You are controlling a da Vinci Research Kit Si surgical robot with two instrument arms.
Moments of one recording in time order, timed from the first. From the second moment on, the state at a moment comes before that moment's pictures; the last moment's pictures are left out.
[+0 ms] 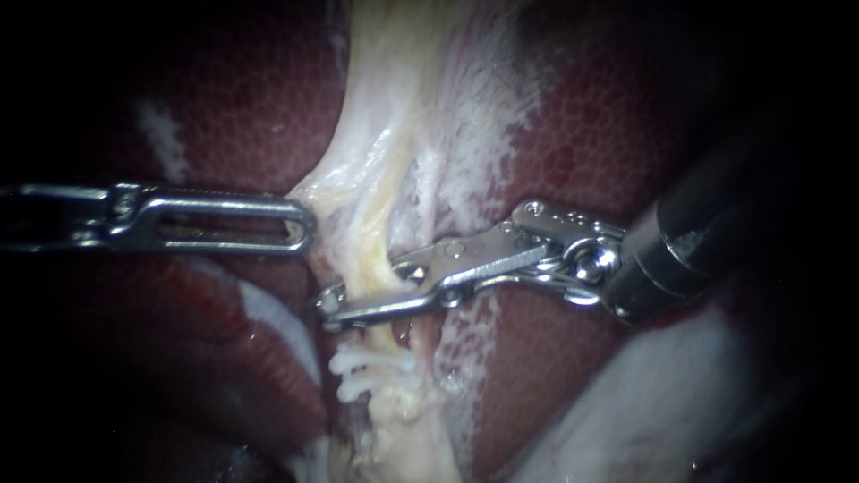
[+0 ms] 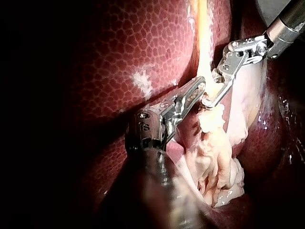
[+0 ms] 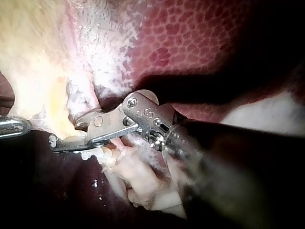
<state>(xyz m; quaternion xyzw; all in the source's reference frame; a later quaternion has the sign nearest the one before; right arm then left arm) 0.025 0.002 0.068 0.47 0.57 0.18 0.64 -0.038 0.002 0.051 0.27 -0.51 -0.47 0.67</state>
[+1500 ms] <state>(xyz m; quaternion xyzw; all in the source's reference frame) 0.029 0.000 0.069 0.41 0.62 0.11 0.66 -0.038 0.002 0.051 0.27 -0.51 -0.47 0.67</state>
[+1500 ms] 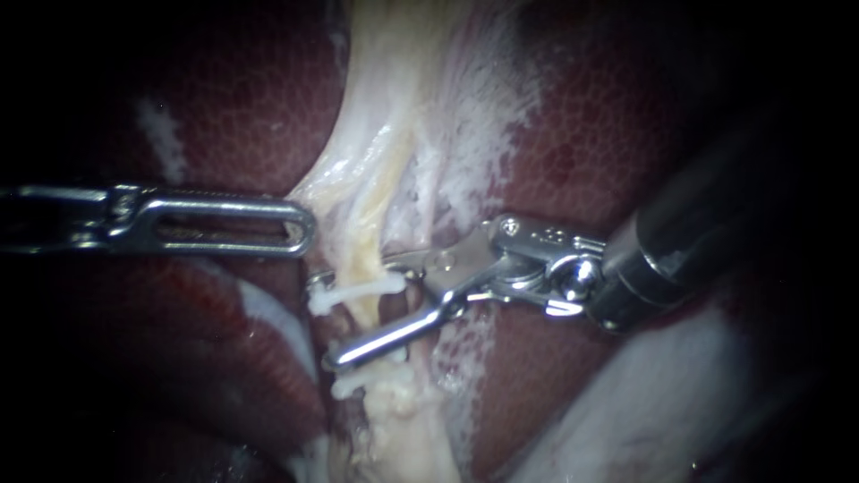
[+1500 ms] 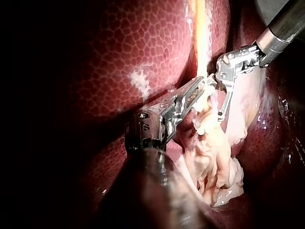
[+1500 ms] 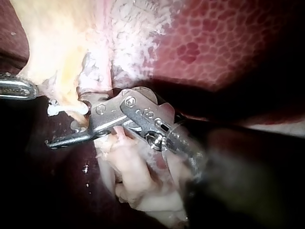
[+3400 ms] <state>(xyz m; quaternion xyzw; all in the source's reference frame) 0.011 0.005 0.065 0.28 0.65 0.06 0.70 -0.038 0.002 0.051 0.27 -0.51 -0.47 0.67</state>
